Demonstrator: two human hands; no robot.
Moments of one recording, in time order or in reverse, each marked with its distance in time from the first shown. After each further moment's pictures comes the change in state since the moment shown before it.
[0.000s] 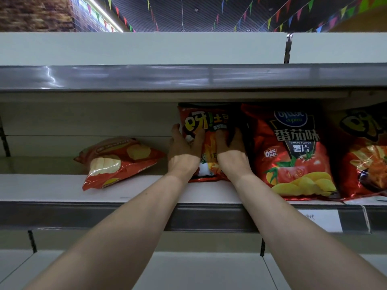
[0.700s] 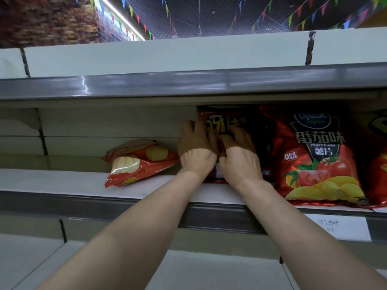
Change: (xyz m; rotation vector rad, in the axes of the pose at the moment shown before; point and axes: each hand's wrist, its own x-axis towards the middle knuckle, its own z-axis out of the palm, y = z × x) left_hand -0.001 0.008 -0.014 0.455 0.212 0.442; right_hand -0.021 -0.004 0.009 -0.571 -0.005 -0.554
